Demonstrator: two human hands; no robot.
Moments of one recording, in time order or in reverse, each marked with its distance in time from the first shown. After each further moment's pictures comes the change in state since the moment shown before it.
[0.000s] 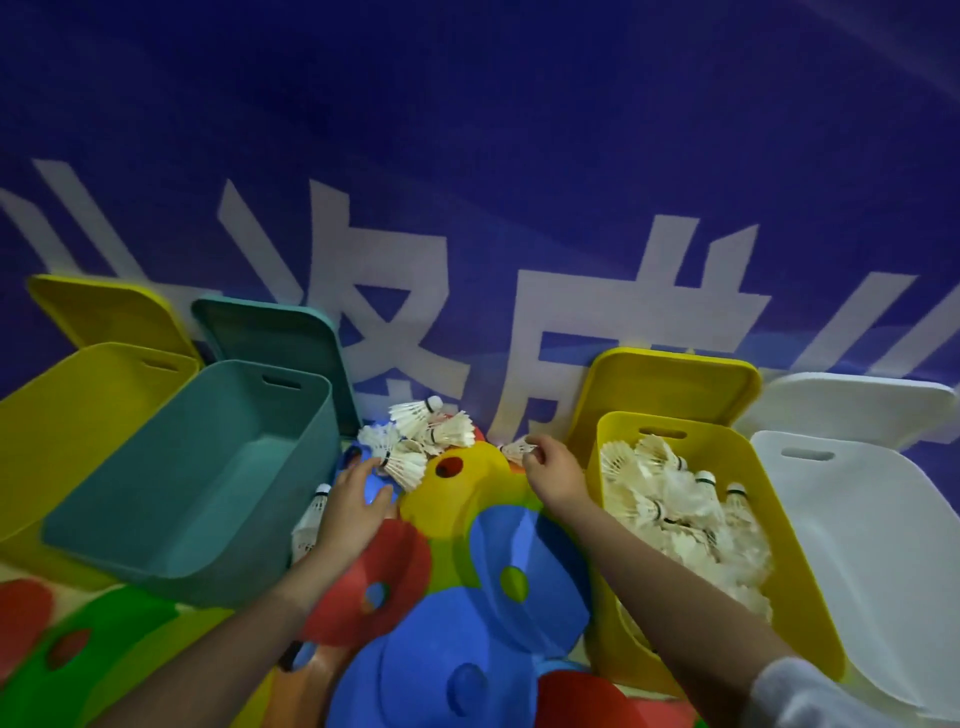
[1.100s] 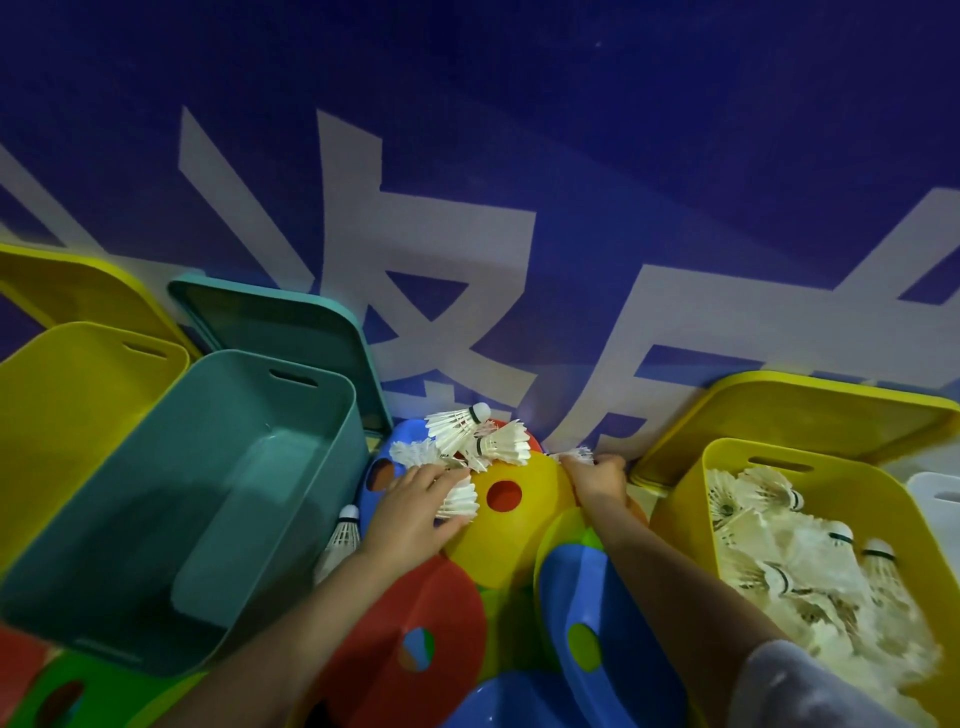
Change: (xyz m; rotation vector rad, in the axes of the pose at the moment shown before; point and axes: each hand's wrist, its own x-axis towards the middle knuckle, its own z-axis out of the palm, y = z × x) left_hand 0.084 -0.038 0.030 0.428 -0.164 0.494; right_hand 0.112 0.042 0.092 0.288 0.086 0.662
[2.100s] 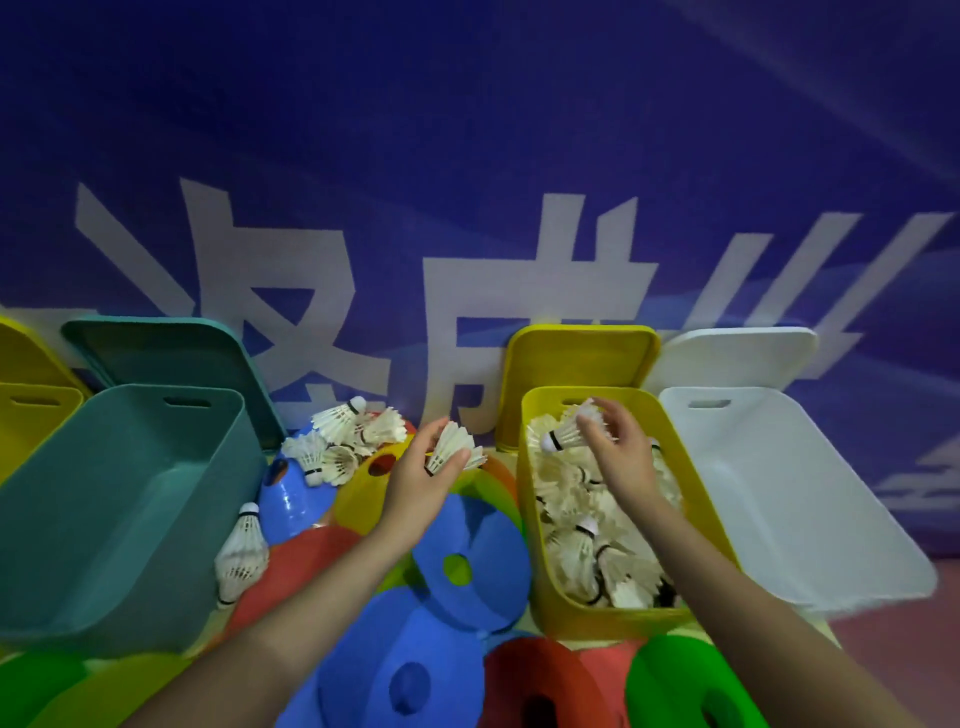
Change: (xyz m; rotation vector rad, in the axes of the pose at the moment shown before) left_hand -0.023 0.216 -0.033 -0.915 0.129 -0.181; right_hand -0.124 0.051 -0.245 0.231 0.172 -0.701
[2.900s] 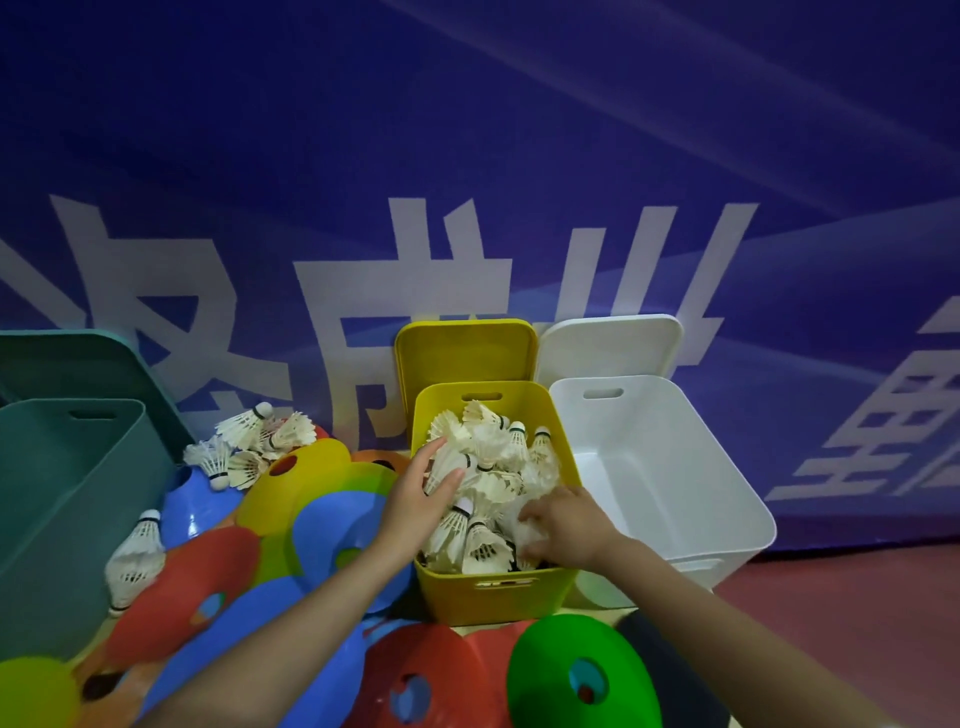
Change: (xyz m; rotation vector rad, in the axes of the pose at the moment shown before) left_hand -0.053 0.031 0.146 0.069 -0.064 0.017; right_hand -0.044 0.076 -0.129 -1.058 -0.707 -0.305
